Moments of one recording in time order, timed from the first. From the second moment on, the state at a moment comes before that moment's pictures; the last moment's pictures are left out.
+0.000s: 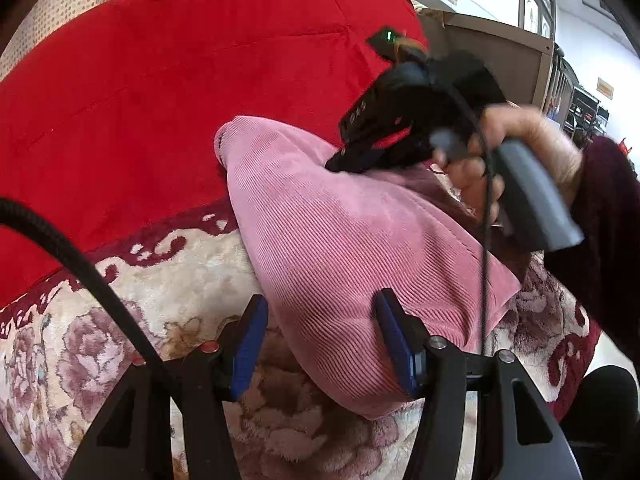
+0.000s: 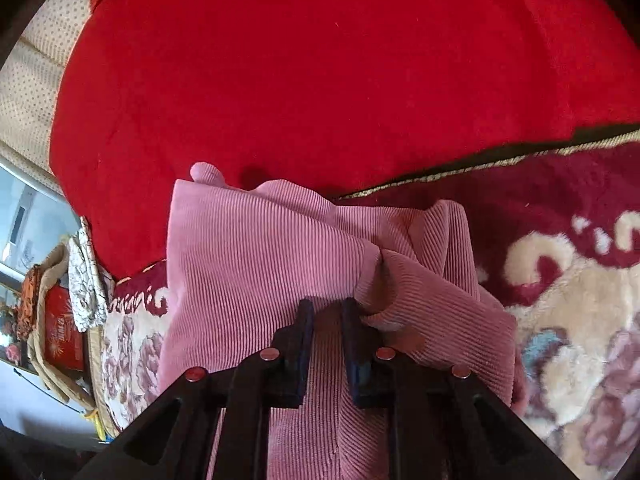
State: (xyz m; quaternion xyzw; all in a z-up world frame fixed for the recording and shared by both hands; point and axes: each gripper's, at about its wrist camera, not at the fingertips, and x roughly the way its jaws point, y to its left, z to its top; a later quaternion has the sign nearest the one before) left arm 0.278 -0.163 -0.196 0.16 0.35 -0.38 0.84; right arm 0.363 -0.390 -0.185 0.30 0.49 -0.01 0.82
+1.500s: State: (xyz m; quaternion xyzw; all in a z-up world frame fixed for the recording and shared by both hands) left arm 0.265 -0.148 -0.171 0.16 0.36 -0.37 0.84; right arm 0.204 -0.351 -0.188 0.27 0.44 0.05 0.86
